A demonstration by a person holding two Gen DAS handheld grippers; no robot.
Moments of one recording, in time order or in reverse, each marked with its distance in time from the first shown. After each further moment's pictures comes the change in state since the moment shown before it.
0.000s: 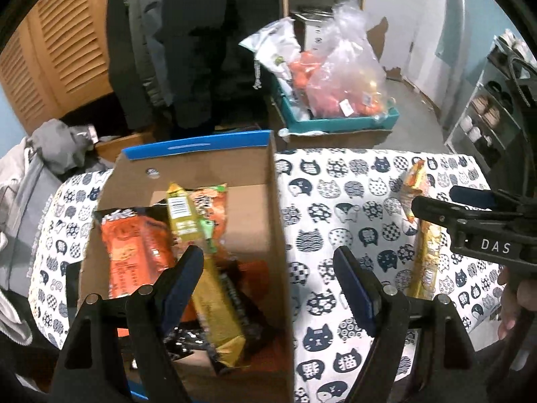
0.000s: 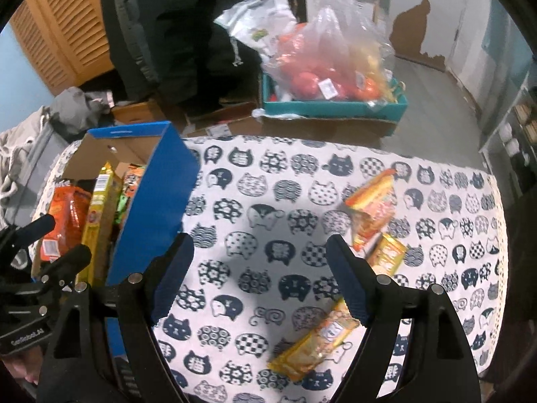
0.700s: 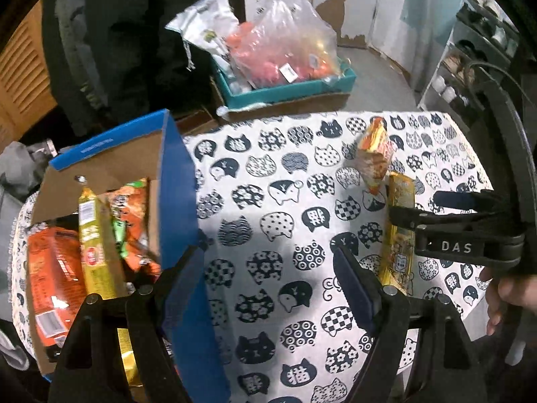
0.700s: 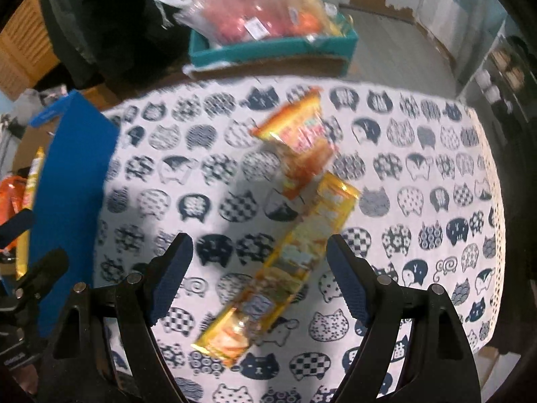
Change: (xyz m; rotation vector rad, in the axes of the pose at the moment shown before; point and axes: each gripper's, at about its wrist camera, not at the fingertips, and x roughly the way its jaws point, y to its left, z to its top) left arm 0.048 -0.081 -0.008 0.127 0.094 -0.082; right arm 0.042 -0.083 -0.041 0.126 0.158 -0.094
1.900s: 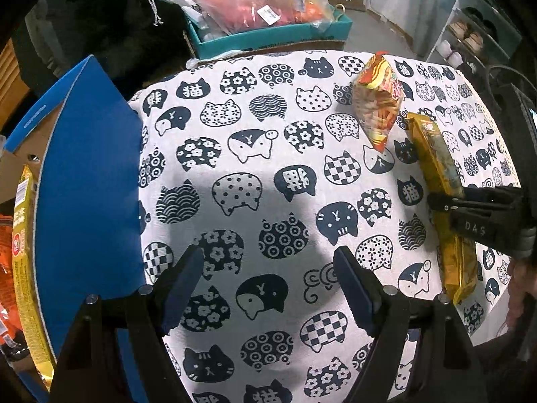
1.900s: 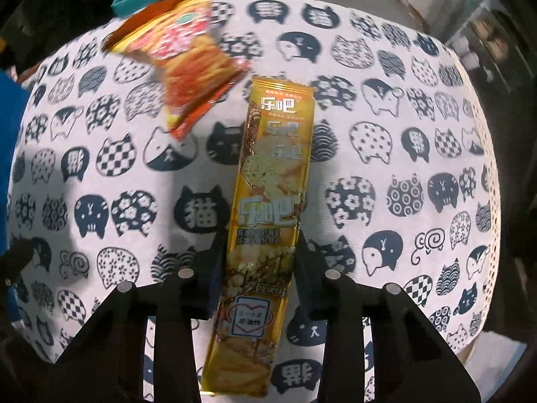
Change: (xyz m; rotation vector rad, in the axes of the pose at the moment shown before) left arm 0.074 -0.036 -0.011 0.021 0.153 0.001; right arm 0.074 -0.060 -0.032 0.051 0.140 -0.147
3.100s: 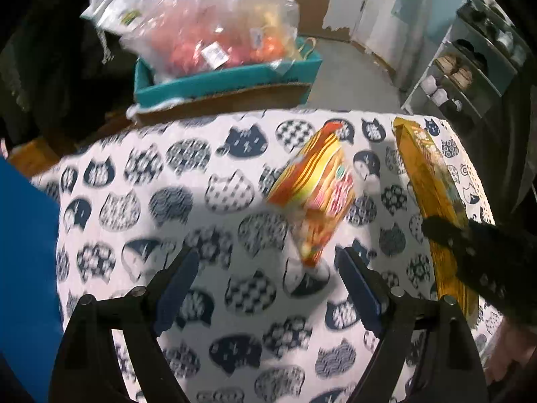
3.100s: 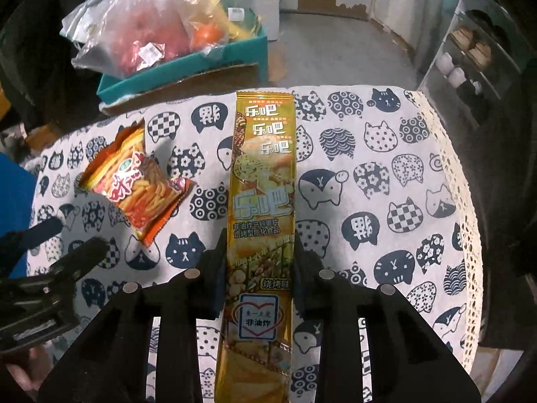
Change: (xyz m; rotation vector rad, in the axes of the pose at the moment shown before) left arm 0.036 -0.068 0.089 -0.042 -0.135 -0.114; right arm -0.047 -0.074 0.059 0.068 -0.229 0.064
